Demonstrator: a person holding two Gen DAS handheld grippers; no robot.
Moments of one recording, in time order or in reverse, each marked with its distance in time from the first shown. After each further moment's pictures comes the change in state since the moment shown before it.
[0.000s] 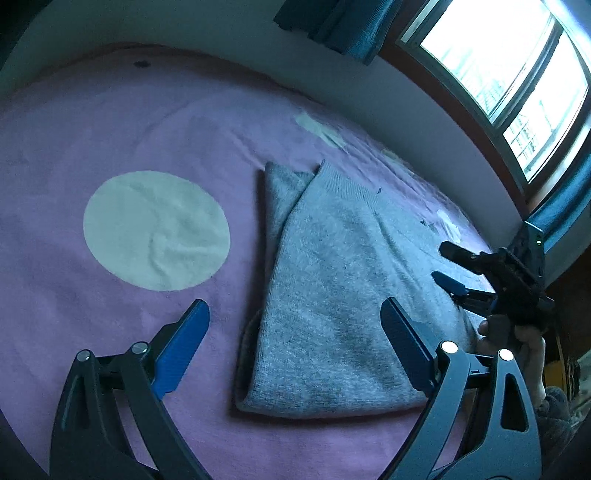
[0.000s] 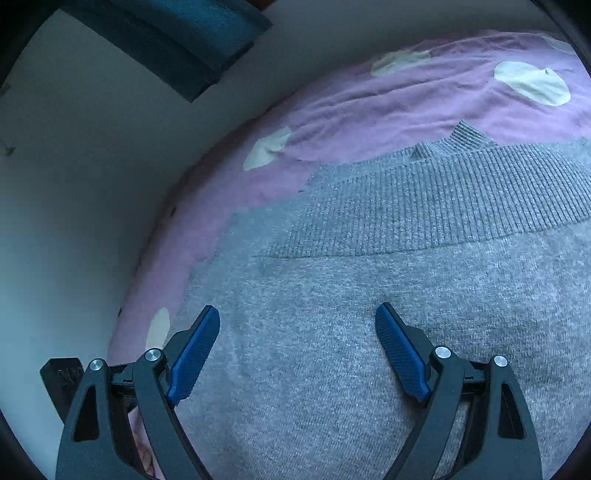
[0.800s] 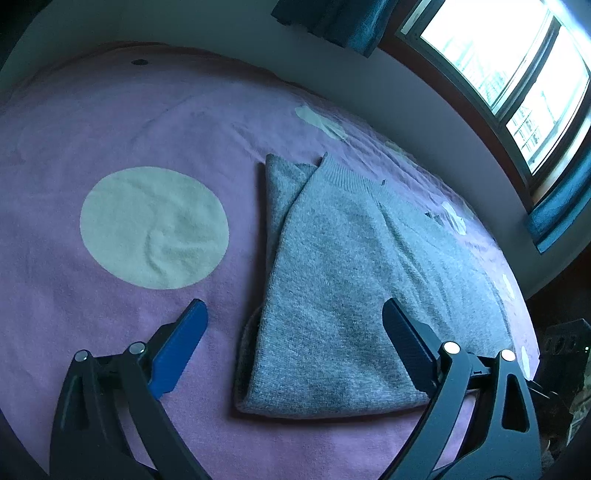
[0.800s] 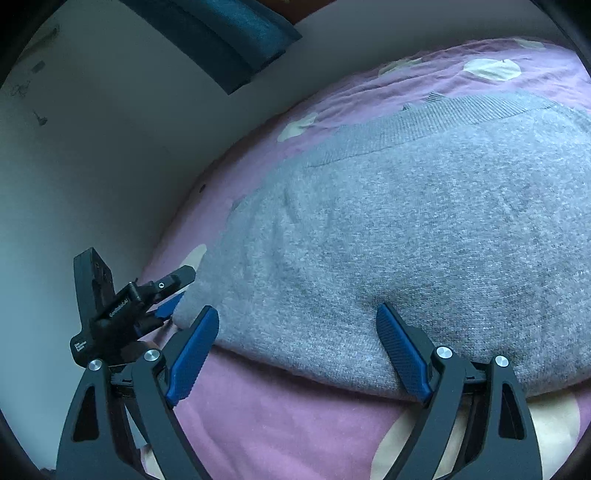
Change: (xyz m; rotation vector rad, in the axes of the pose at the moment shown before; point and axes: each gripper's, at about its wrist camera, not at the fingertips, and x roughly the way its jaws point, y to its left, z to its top) left arm 0.007 -0.001 -0.003 0.023 0.020 0.020; right arm -0.058 0.021 -0.122 -0.066 -0.078 0.025
